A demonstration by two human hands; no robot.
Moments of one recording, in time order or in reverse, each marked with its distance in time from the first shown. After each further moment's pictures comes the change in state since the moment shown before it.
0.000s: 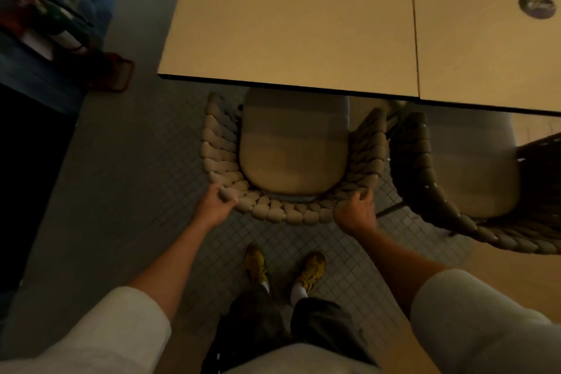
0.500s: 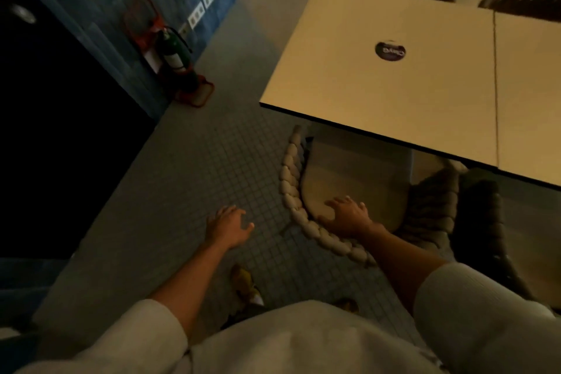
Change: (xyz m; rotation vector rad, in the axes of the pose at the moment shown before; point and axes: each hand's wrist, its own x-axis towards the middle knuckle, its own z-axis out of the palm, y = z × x) left_hand -0.049 -0.078 -0.141 0.560 0.136 0.131; right_hand -0.068 -0.199 0.012 -0.495 -0.158 -0.666
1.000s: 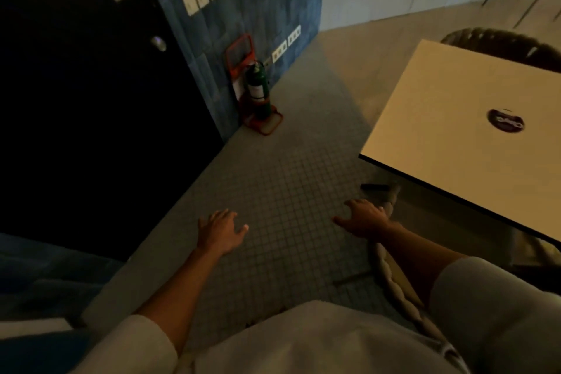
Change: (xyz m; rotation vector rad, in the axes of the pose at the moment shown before) left_hand 0.035 -0.258 -0.138 -0.002 0.146 -0.242; right_hand 0.139 -0.255 -0.068 -0.101 0.039 -0.102
